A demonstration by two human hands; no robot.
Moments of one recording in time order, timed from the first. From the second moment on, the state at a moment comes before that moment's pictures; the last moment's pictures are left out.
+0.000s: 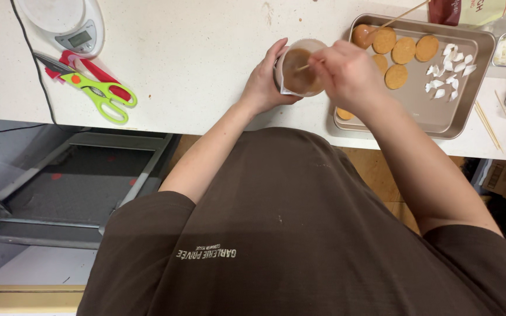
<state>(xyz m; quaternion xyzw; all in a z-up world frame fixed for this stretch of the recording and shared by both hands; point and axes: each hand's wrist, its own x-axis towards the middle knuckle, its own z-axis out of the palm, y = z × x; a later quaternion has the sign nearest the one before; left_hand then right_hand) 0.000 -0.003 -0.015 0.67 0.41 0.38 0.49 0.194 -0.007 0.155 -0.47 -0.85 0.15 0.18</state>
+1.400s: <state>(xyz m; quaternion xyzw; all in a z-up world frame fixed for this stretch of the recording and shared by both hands) -0.001 -0.003 -0.006 0.67 0.41 0.36 0.51 0.193 -0.010 0.271 -0.43 -0.86 0.06 0.26</state>
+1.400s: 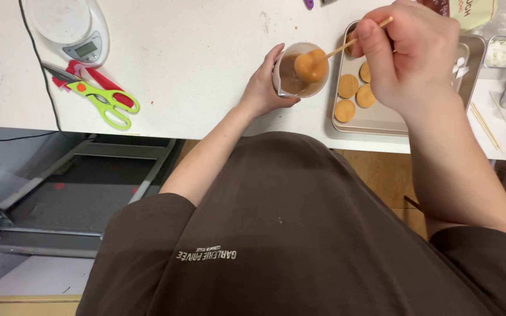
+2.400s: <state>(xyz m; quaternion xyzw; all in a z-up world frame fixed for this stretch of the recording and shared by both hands) 0.008 -0.009 -0.010 0.68 0.40 0.42 0.45 0.199 -0.008 0.255 -0.38 -0.88 0.08 0.27</state>
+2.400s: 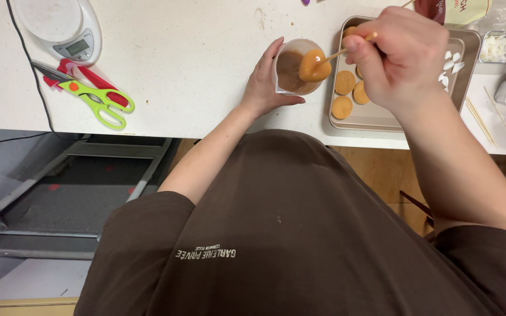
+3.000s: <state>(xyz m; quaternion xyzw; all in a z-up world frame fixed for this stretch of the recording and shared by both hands) 0.008 -0.008 -0.016 0.68 0.40 0.44 0.43 0.192 0.018 0.245 -0.34 -0.92 0.01 0.19</state>
